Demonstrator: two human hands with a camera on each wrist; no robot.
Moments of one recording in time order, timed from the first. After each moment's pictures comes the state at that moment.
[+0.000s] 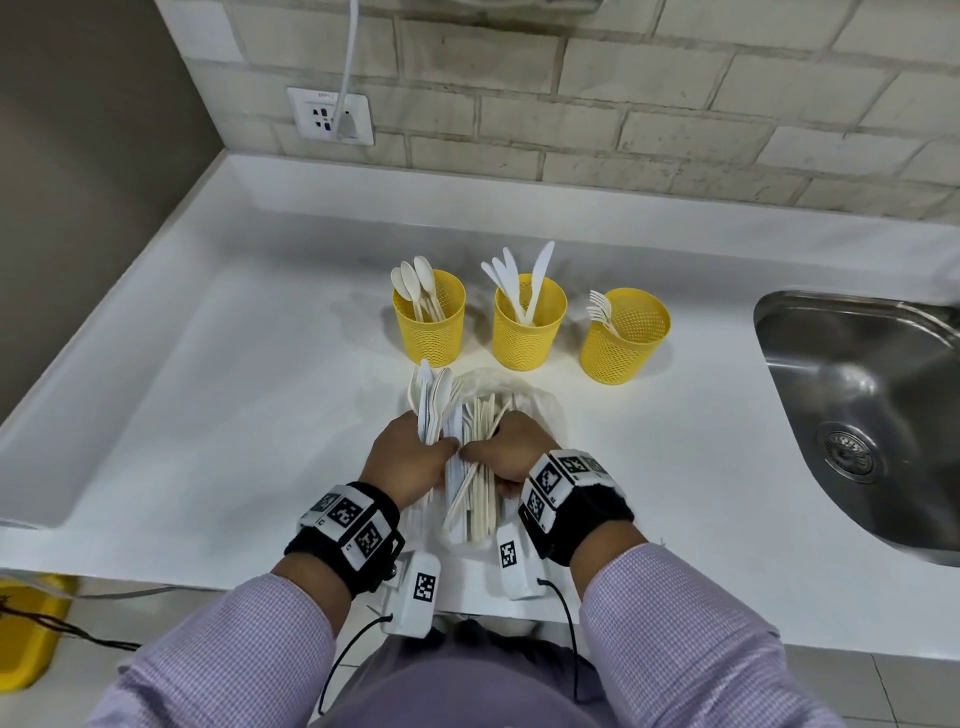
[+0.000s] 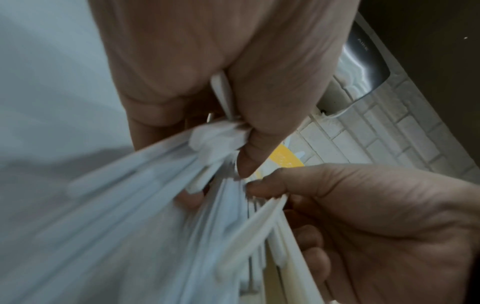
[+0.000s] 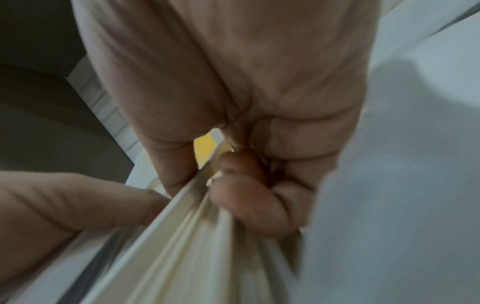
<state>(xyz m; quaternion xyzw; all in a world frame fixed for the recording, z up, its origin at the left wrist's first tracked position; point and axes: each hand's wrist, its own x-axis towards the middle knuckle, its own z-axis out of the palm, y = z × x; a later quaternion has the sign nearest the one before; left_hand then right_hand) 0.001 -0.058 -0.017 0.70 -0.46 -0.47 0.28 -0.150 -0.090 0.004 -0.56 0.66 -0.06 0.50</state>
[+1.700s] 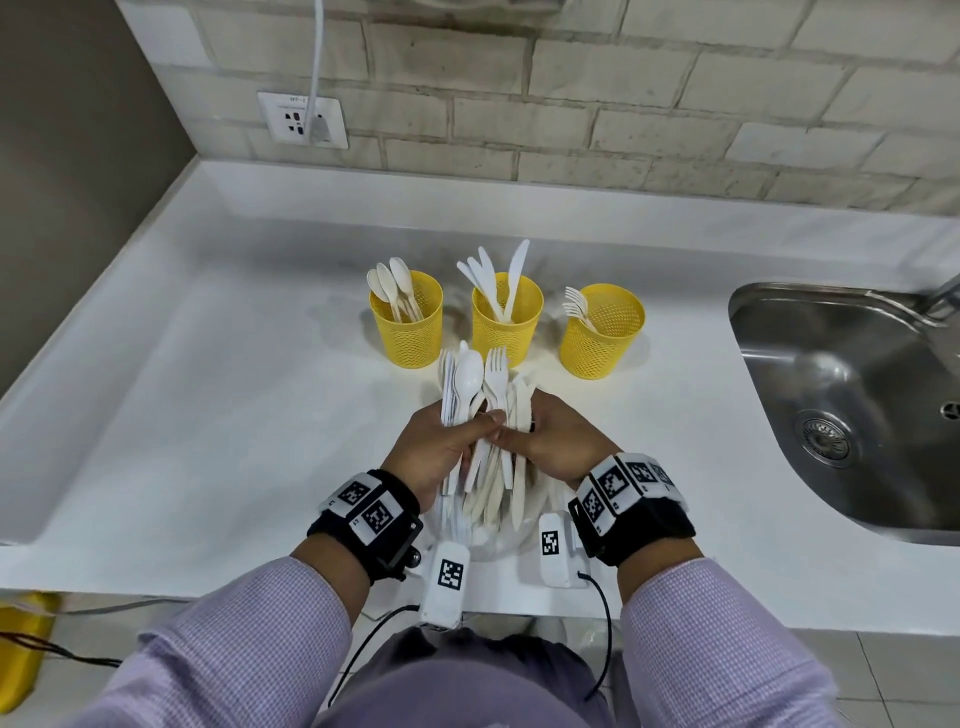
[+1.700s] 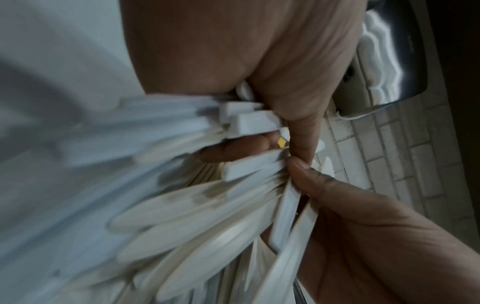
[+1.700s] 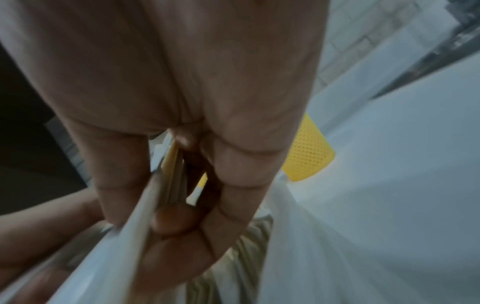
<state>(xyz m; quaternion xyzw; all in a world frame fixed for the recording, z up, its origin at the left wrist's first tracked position) -0.051 -0.061 0.005 0.53 -0.36 -0.64 0.43 -0.216 -0.080 0.023 -0.64 0.47 -0.27 0.54</state>
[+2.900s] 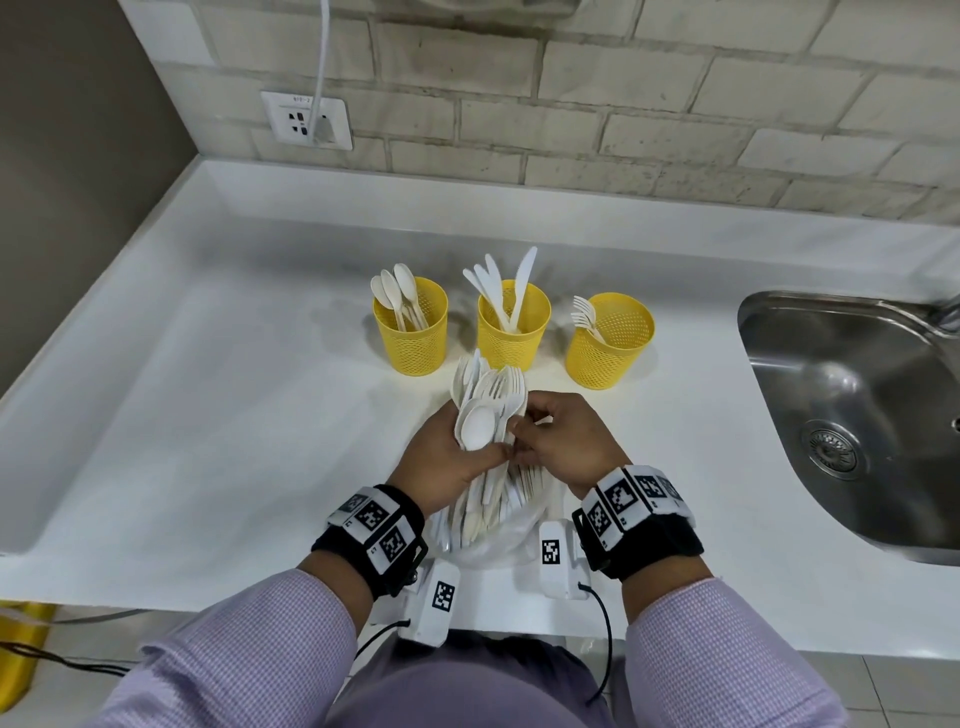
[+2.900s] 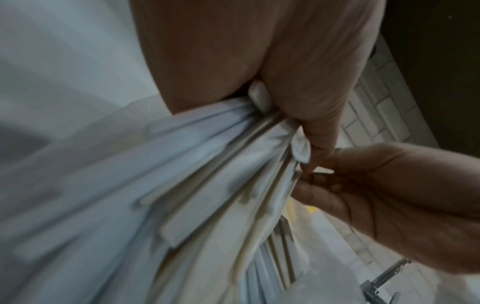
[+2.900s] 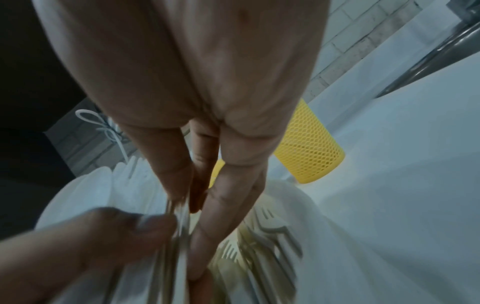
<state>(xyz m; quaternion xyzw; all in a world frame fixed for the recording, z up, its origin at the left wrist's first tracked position) -0.044 -0.072 -0.017 0.53 -0.51 -0.55 0.40 -0.215 -0.095 0.009 -0.55 0.58 -0.29 0.53</state>
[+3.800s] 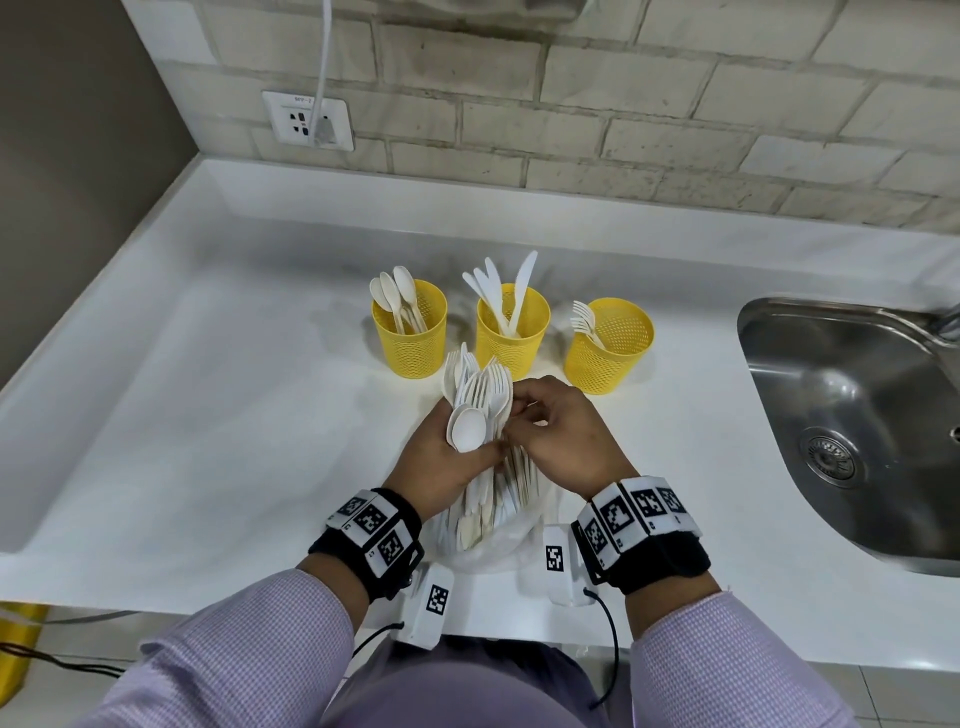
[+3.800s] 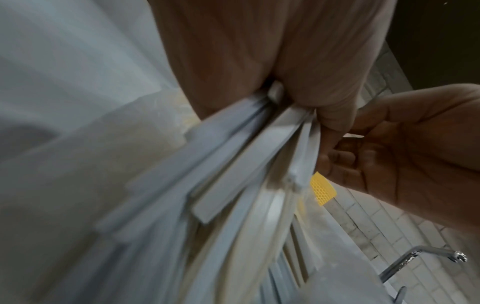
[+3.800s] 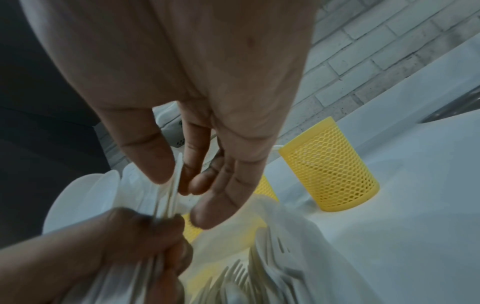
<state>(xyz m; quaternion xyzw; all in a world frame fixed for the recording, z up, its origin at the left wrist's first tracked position) -0.046 -0.074 -0.026 0.53 -0.49 -0.54 0.44 -0.211 -0.094 0.030 -0.64 0.56 -0.30 0.43</state>
